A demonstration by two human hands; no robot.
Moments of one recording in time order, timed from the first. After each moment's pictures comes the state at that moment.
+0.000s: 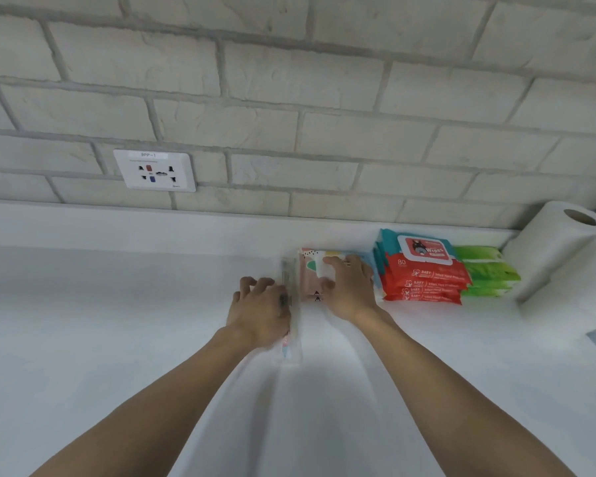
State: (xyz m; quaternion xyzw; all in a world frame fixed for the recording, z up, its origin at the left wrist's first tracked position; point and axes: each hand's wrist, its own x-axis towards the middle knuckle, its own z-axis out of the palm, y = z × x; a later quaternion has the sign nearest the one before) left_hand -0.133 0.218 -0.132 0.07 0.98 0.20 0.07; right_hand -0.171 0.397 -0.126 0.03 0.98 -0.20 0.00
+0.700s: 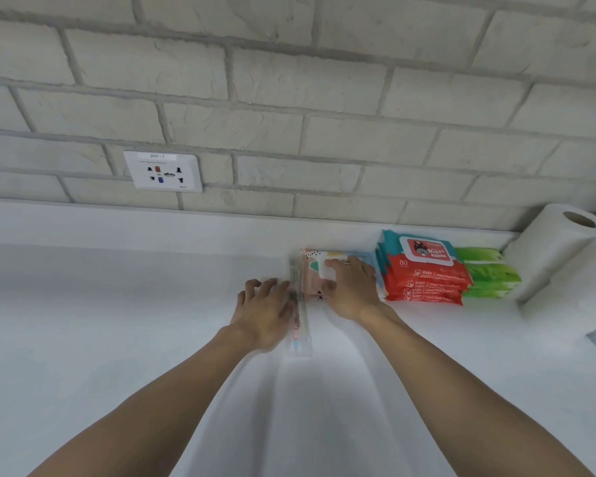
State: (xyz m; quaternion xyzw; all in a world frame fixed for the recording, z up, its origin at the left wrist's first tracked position) left_hand -0.126 0.215 -0.137 0.09 0.98 0.19 0.05; right_hand -0.170 0.398 -0.121 0.01 0.99 -0.16 0.03
